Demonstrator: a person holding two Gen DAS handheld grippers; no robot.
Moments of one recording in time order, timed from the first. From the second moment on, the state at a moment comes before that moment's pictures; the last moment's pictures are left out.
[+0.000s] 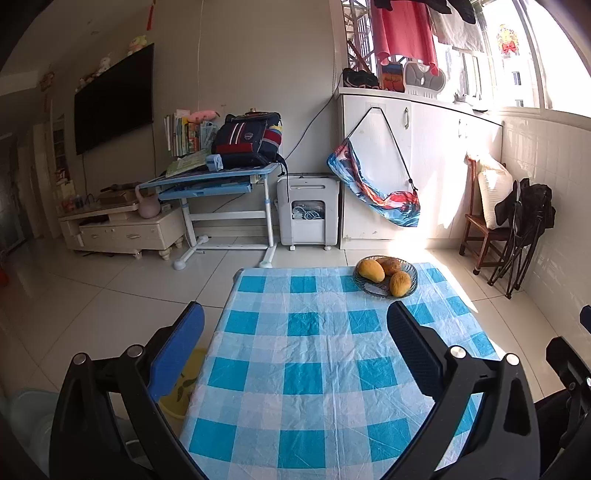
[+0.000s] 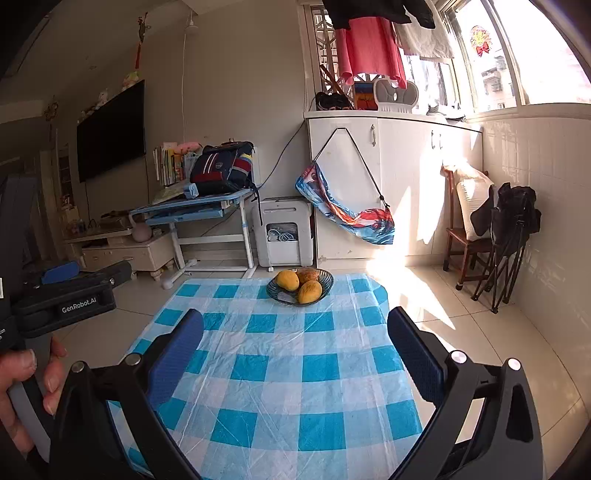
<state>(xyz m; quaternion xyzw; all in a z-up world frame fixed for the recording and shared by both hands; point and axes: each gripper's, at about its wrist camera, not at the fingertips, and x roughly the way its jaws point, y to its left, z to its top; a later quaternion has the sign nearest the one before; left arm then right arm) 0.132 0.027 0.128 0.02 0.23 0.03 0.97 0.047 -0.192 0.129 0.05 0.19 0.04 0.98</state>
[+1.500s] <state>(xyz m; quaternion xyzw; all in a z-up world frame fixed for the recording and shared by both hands) -0.011 -0.023 0.164 0.04 0.20 -0.01 0.98 -0.055 -0.216 0.154 0.05 0.16 0.00 0.99</state>
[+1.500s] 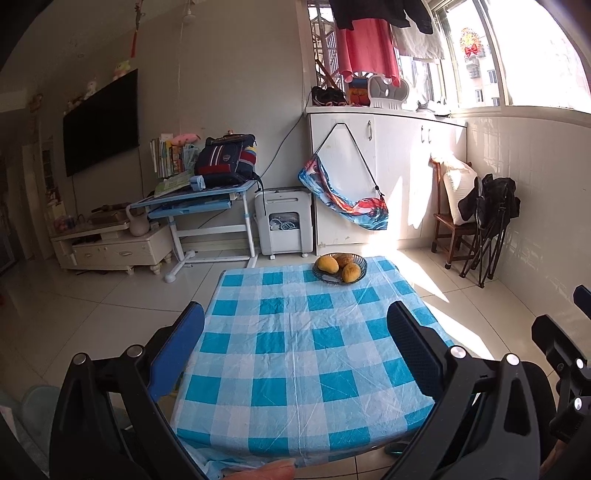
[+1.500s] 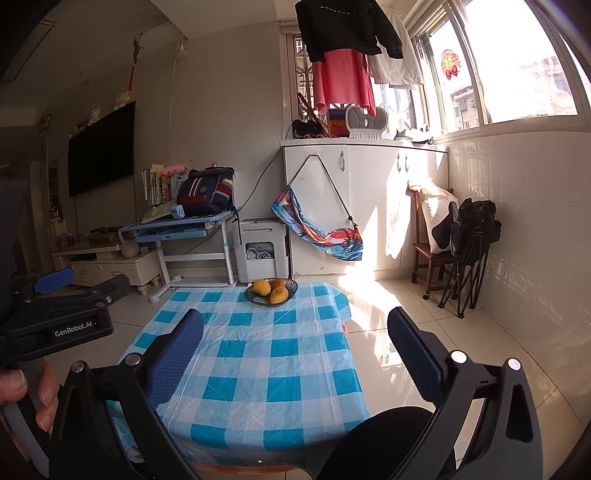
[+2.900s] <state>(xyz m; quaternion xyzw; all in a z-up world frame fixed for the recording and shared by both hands) -0.077 0.021 0.206 0.01 0.18 0.01 0.98 -0.091 -0.147 0.174 -0.02 0.16 0.04 0.99</state>
